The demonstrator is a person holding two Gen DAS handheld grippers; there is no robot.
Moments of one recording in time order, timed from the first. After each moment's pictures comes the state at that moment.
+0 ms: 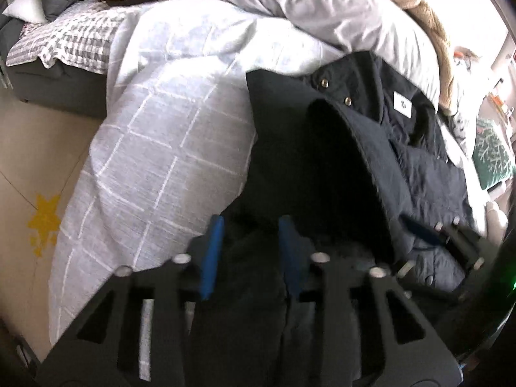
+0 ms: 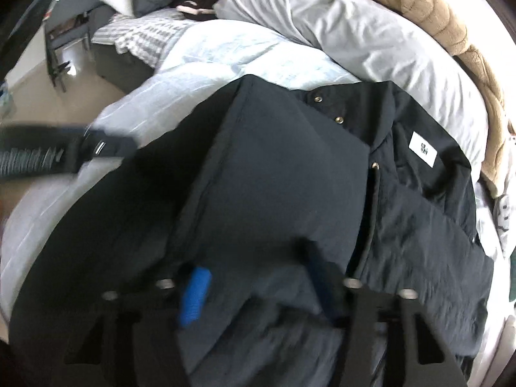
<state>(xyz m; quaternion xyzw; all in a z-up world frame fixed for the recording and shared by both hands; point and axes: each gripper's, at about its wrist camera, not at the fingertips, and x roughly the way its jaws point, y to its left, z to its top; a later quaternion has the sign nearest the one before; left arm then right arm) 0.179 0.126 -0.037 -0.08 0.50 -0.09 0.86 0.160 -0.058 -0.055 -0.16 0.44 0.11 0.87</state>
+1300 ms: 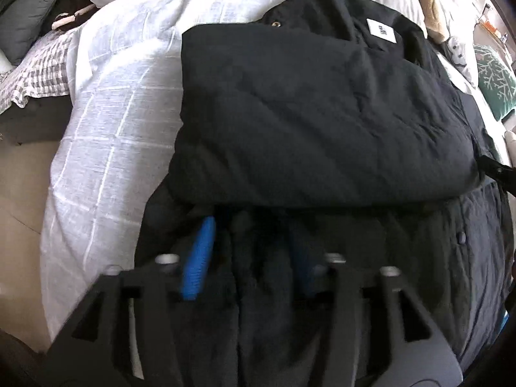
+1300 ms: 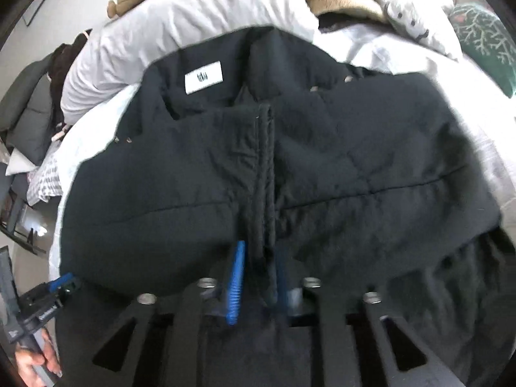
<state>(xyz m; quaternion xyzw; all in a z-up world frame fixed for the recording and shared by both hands) 0.169 0.059 -0.059 0.03 0.53 -0.11 0.84 0.124 -0.305 -0.049 0.15 0.45 -0.04 0.88</state>
